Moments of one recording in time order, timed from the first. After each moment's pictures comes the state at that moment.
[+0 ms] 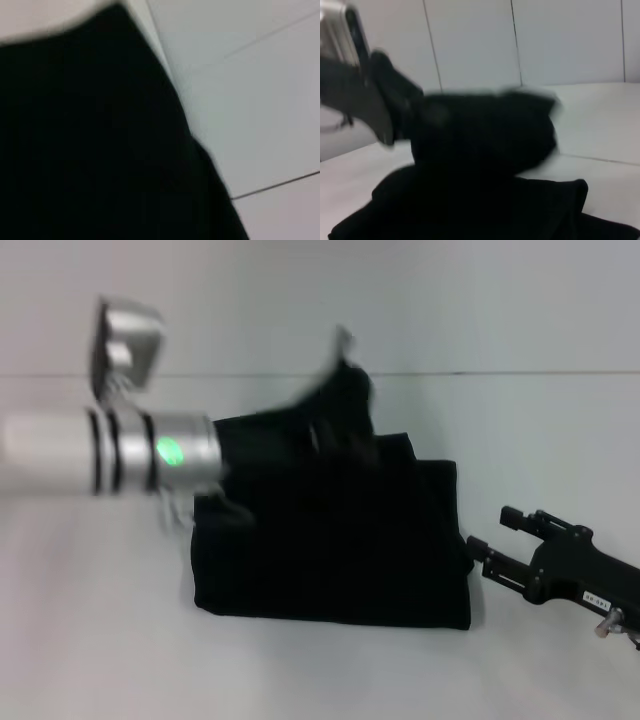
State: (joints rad) left arm -0.86 -2.16 0.49 0.53 2.23 1.37 -2.37; right arm 0.45 2.09 -0.54 -0.27 -1.78 -1.29 0.88
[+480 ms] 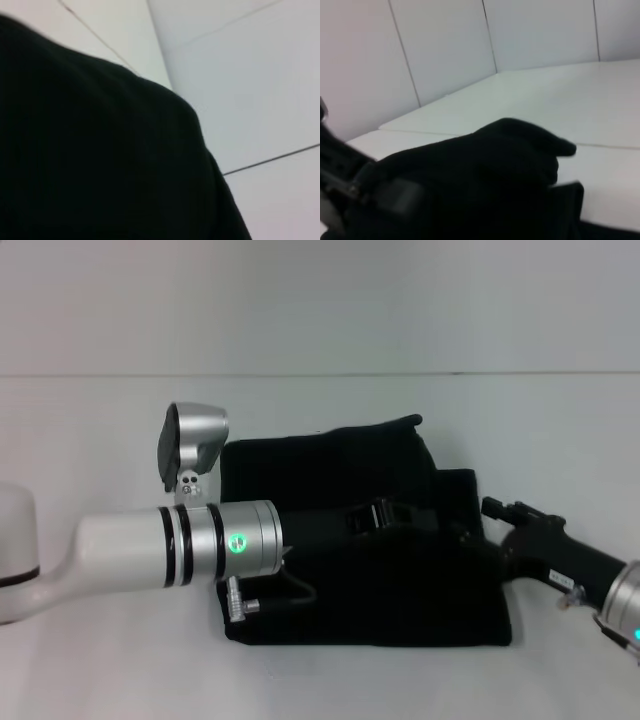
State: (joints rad) left arm -0.86 -2.17 0.49 0.17 2.08 1.23 -2.06; right arm 0.53 2.10 -0.53 -0.16 -1.73 -1.13 0.88
